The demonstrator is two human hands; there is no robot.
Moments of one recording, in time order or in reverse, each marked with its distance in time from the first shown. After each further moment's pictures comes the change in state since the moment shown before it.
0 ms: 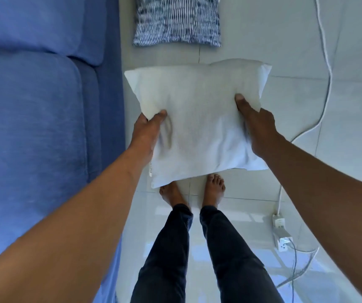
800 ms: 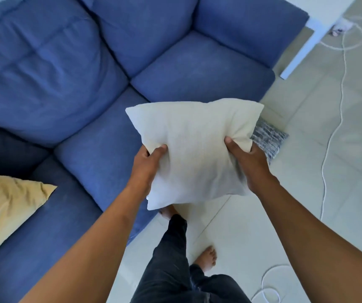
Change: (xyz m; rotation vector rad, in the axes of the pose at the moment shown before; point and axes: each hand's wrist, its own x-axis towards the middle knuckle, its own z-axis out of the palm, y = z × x) left_hand -0.300 0.153 -0.293 -0.538 0.341 0.298; right_hand -0.348 -0.253 0.184 -0.393 -0.478 -0.454
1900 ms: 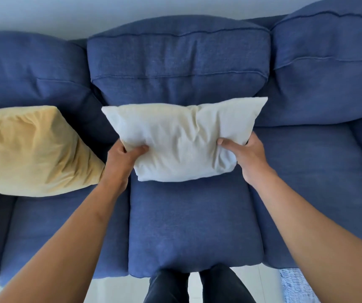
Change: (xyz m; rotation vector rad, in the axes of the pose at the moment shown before) left_hand 0.152 0.086 -0.291 -0.333 0.661 0.043; right_hand 0.166 -0.167 0.431 -0.329 -0.666 -0.121
